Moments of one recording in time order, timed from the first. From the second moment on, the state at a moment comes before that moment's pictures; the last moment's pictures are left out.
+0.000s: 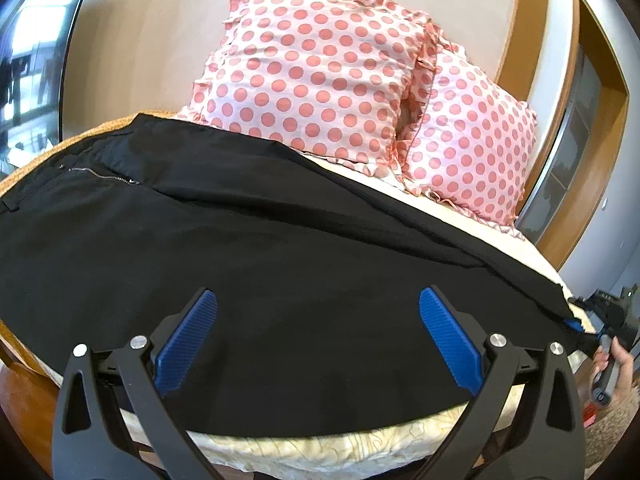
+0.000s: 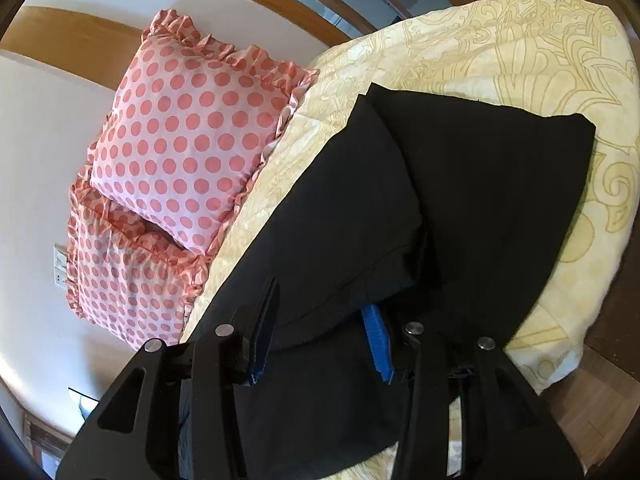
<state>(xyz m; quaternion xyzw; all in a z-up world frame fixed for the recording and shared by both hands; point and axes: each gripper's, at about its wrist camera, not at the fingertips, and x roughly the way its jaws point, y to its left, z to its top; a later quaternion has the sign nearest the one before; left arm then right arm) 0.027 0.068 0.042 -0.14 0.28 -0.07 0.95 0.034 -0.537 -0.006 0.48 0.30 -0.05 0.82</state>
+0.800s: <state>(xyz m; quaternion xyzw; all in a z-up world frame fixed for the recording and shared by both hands) 0.292 0.165 0.083 -0.21 0.43 0.01 0.88 0.020 -0.568 0.005 0.48 0.20 -0.01 0.86</state>
